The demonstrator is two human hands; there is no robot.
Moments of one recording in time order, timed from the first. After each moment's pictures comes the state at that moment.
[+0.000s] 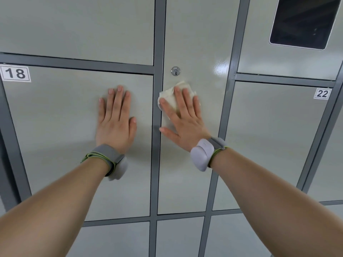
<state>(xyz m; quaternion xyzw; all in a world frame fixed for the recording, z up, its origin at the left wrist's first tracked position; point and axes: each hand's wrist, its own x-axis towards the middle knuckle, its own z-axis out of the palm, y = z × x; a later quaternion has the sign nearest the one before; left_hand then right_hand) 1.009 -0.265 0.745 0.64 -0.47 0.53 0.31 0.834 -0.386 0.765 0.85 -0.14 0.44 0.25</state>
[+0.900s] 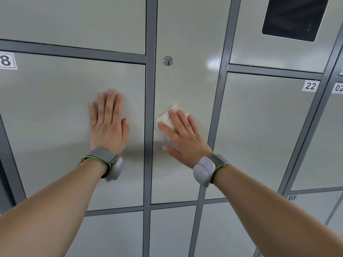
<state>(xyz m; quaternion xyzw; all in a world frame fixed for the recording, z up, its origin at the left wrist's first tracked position) 1.005 -0.266 0.712 0.65 -0.45 0.52 0.33 0.803 -0.391 0.706 0.90 -0.15 0.35 0.23</state>
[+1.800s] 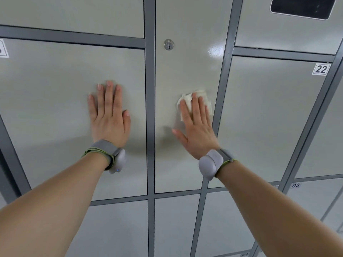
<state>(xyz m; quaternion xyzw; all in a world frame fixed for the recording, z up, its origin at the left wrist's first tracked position) 1.006 -0.268 0.705 0.64 -0.44 0.53 0.33 0.795 -0.385 0.698 0.87 -0.25 0.40 0.14</state>
